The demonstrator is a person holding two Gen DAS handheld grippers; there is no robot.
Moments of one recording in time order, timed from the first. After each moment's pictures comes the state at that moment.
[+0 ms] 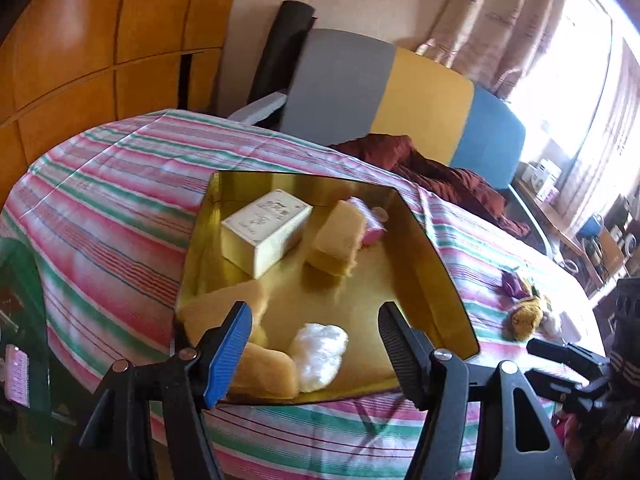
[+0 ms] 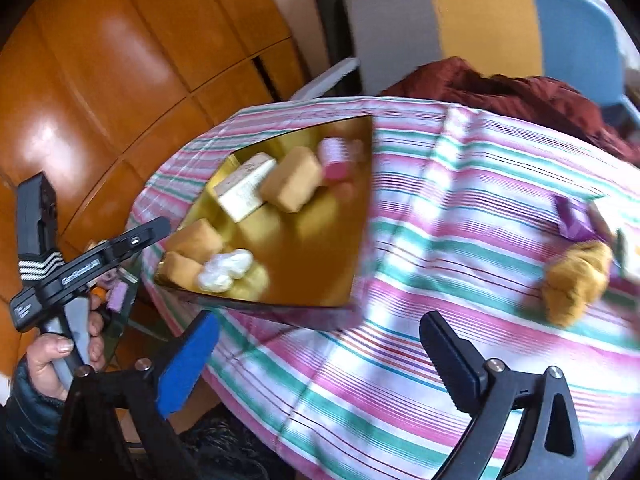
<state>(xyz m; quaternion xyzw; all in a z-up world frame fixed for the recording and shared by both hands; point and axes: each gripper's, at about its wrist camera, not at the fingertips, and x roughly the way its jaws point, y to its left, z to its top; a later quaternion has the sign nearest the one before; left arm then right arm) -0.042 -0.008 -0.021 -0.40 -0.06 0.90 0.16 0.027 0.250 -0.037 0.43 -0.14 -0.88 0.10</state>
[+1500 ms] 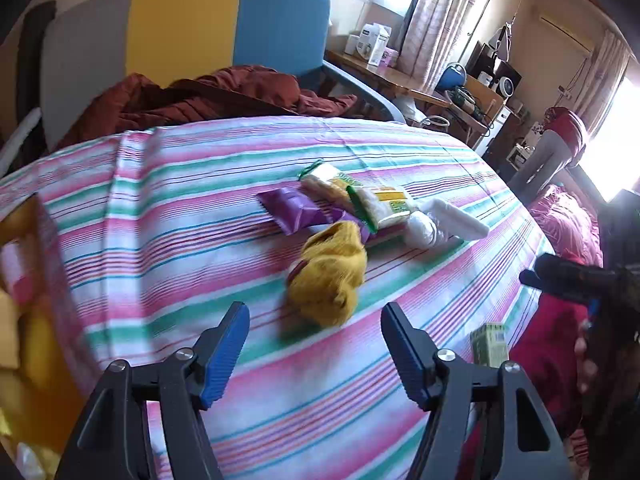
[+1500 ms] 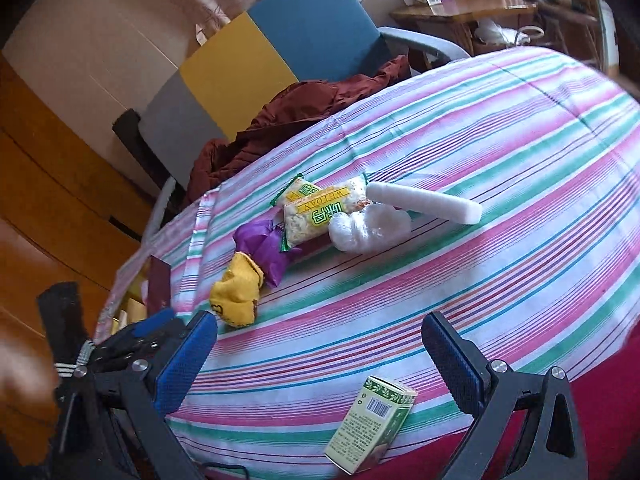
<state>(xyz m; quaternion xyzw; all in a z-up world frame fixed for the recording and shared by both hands) -0.033 0.301 -0.056 -0.45 0.10 0.76 0.45 0.175 0.506 -0.044 0.34 -0.37 -0.85 -0.16</state>
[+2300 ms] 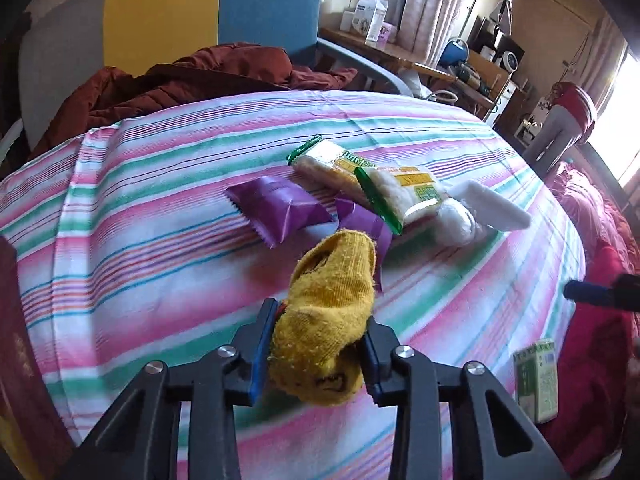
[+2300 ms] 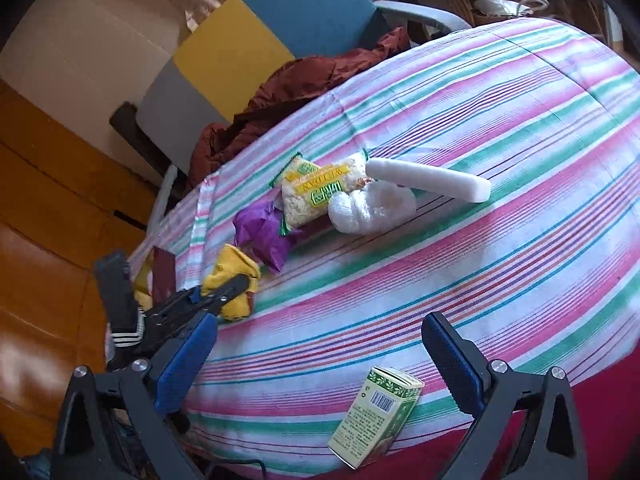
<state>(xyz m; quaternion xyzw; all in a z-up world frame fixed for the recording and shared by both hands) -0.044 0.336 -0.094 -0.45 0.14 0.76 0.45 0.163 0.515 -0.052 0.39 -0.38 -0.83 -0.13</state>
